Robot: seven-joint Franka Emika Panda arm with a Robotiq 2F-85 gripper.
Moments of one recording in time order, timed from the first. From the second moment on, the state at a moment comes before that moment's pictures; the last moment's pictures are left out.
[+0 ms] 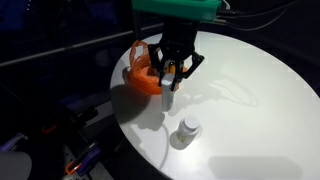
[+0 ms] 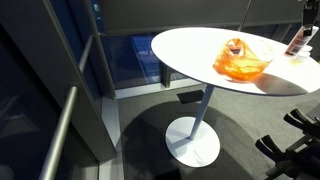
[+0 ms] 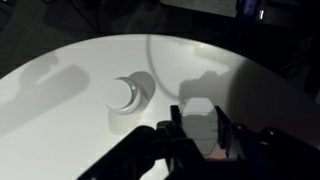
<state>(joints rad) -0.17 0.14 -0.15 -2.10 -0.27 1.87 -0.39</state>
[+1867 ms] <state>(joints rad) -0.09 0.25 -0.06 -1.92 -0.12 1.83 -0.36</state>
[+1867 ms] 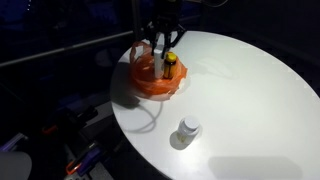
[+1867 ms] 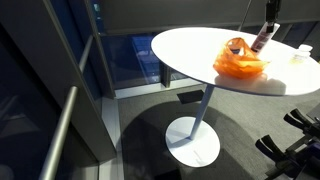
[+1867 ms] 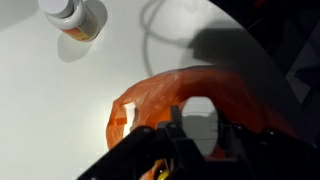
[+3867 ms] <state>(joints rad) -0.13 0.33 -0.08 -1.84 -0.12 1.88 -0.28</state>
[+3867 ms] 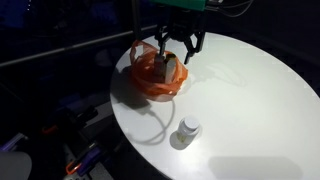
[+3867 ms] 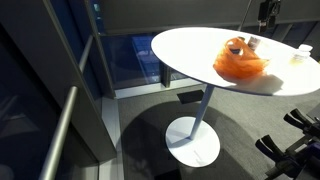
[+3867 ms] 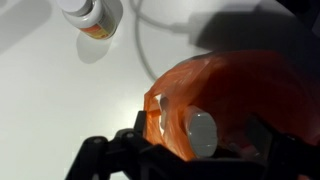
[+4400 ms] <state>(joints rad) -0.15 0.18 -0.14 -1.86 -0.05 1.85 -0.03</state>
